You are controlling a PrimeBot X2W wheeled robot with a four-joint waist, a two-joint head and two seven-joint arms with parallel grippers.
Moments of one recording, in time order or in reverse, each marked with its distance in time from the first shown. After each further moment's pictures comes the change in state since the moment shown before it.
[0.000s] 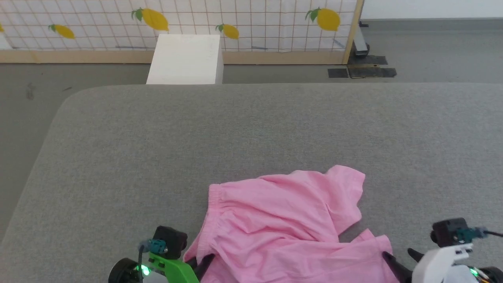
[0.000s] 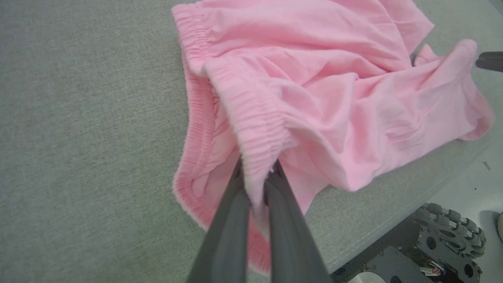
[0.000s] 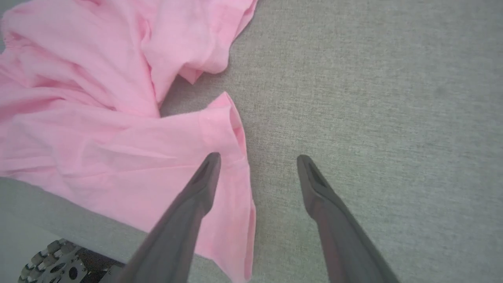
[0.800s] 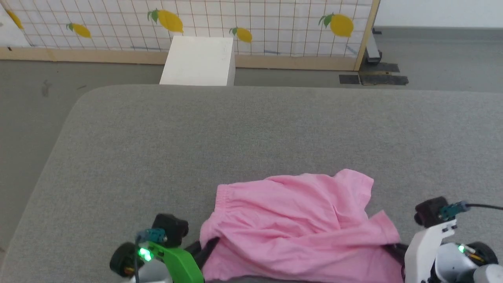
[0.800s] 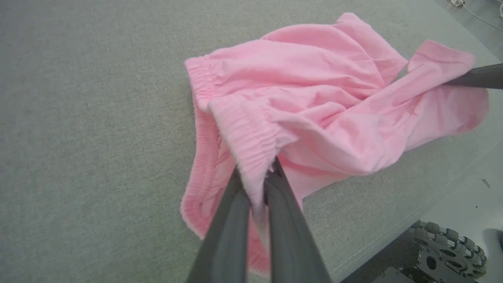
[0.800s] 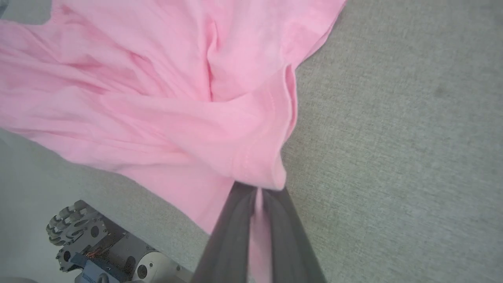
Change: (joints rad) left arm -0.024 0.002 0.005 -0.056 0.004 -0.001 -0.012; right arm -0.138 -0.127 0.177 0.038 0.164 0.000 0.110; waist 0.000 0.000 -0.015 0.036
